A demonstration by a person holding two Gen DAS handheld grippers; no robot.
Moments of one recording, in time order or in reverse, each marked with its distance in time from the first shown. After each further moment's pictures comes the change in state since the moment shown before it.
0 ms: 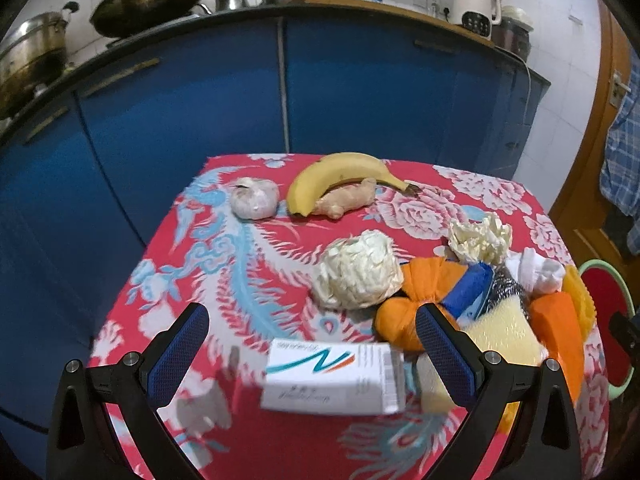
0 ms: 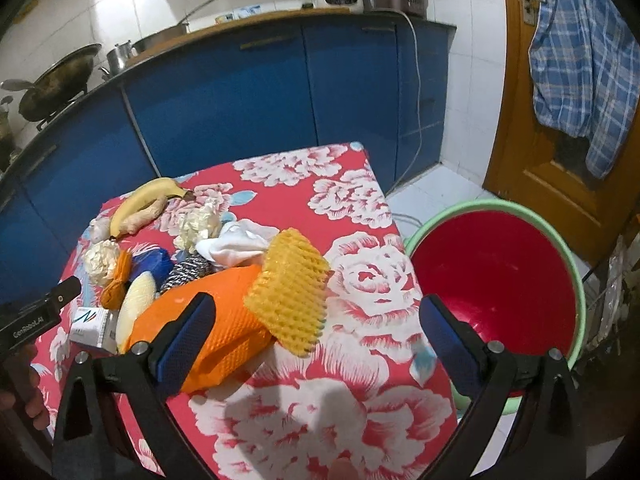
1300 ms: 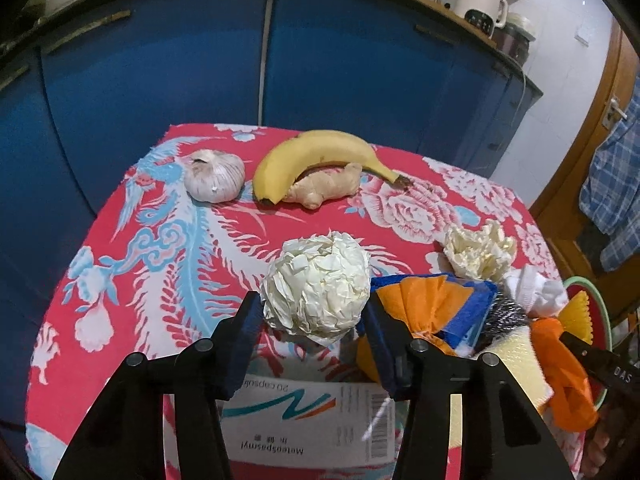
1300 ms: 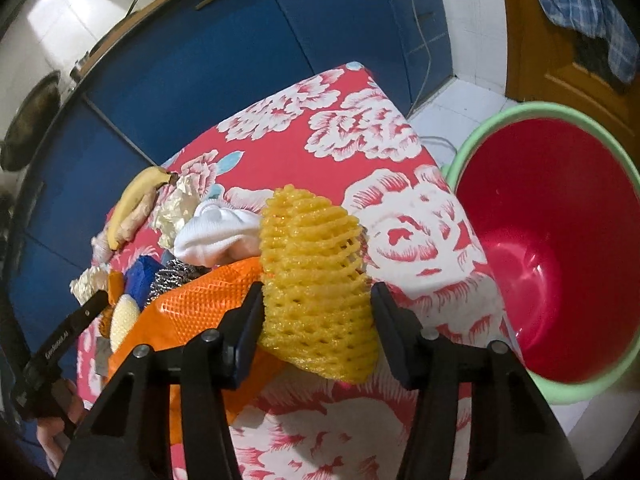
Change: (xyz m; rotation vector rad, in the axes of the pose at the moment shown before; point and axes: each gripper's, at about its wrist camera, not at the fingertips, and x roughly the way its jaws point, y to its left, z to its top) left arm 0.040 0.011 0.010 -0.074 0.063 -0.141; right arm 0.067 -0.022 0.002 0.228 0.226 0.146
